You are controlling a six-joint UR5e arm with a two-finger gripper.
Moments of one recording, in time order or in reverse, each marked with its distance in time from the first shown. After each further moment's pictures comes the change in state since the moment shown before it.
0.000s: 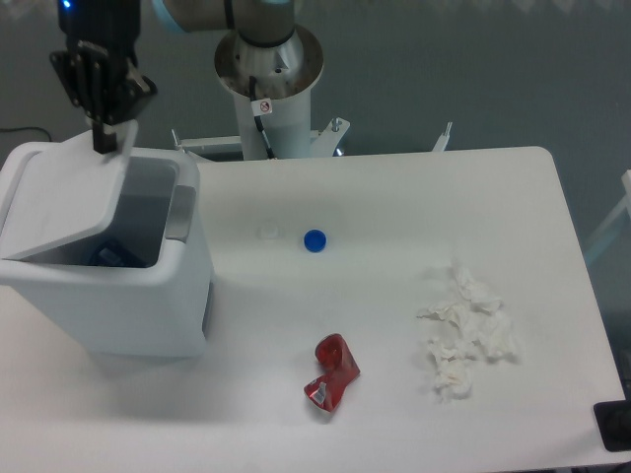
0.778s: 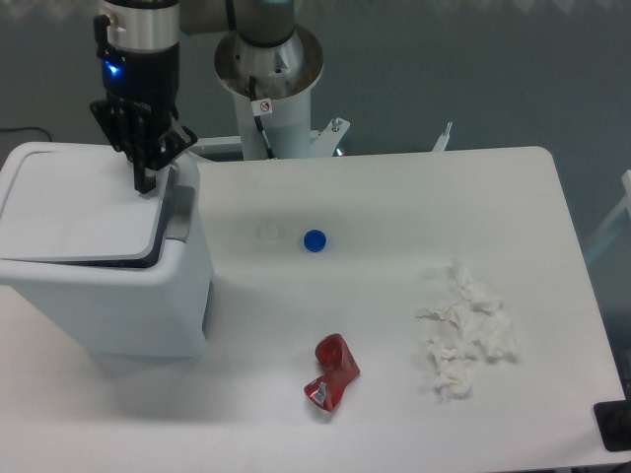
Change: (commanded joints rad) arm 0.028 -0.034 -0.041 0.003 0.000 0.003
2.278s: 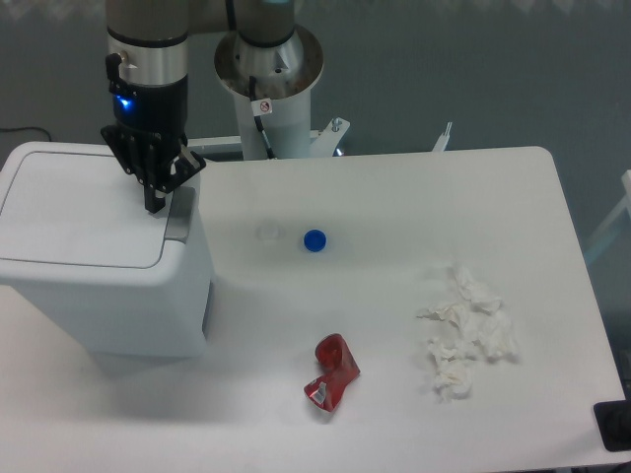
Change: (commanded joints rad) arm -0.002 -0.029 0.008 0.005 0.020 -0.002
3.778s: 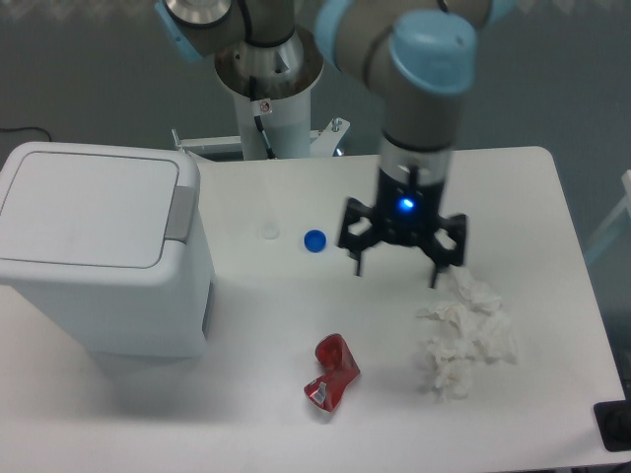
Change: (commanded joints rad) arm 0.489 -0.374 0.167 0.109 0.028 0.302
